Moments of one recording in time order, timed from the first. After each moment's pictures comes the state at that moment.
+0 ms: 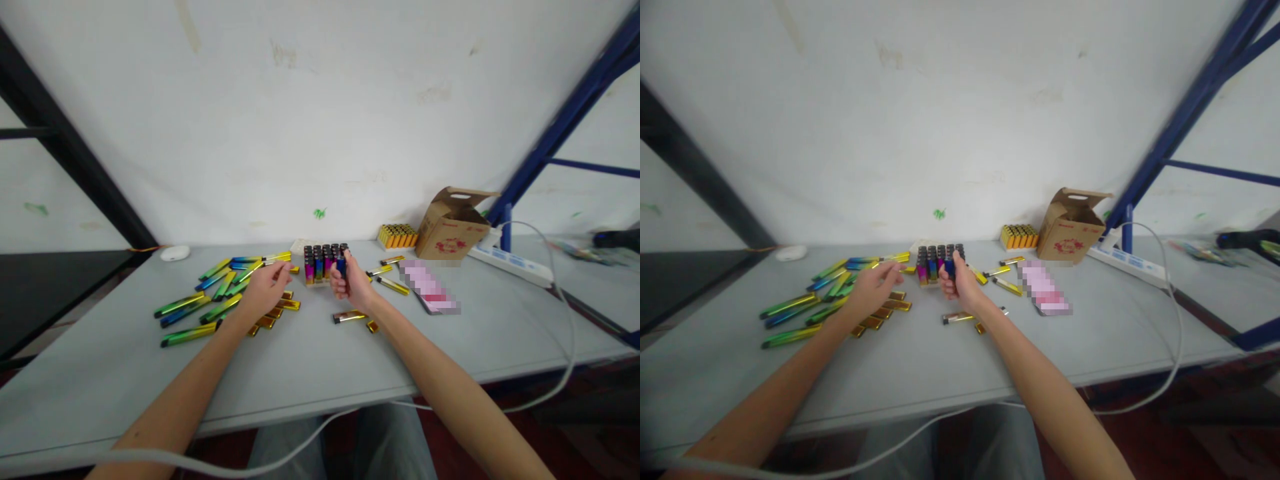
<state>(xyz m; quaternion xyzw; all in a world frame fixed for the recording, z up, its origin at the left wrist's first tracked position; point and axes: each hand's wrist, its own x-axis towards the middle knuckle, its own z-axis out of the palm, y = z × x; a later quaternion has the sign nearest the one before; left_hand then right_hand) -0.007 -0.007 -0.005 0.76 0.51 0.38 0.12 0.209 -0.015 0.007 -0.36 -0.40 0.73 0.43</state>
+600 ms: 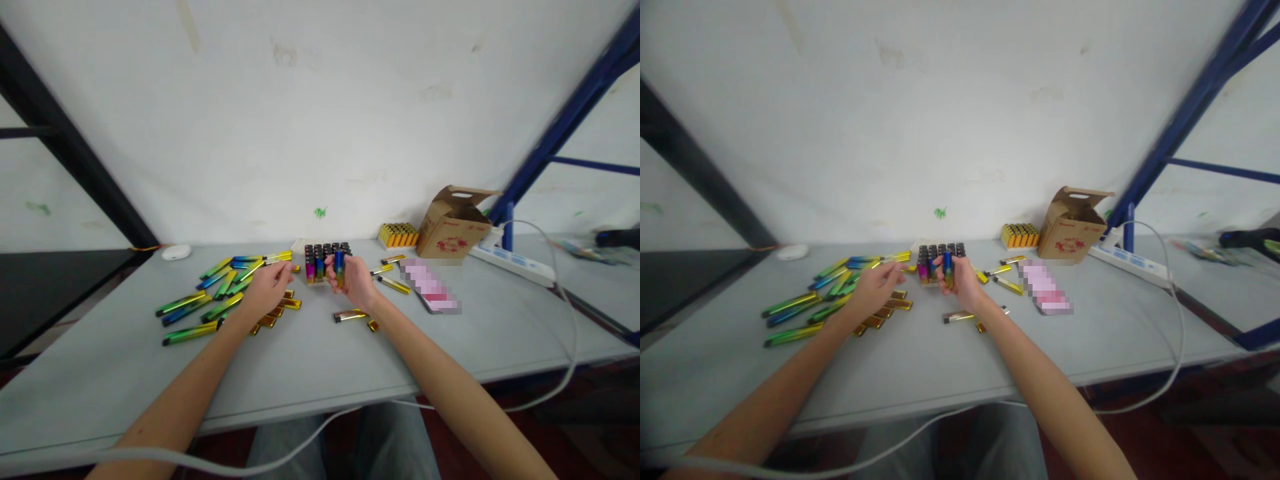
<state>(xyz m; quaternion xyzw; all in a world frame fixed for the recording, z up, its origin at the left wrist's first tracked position) -0.007 -0.006 -0.007 0.77 0.51 0.37 0.12 0.210 -0.015 0.007 -0.28 -0.41 0.72 0.49</state>
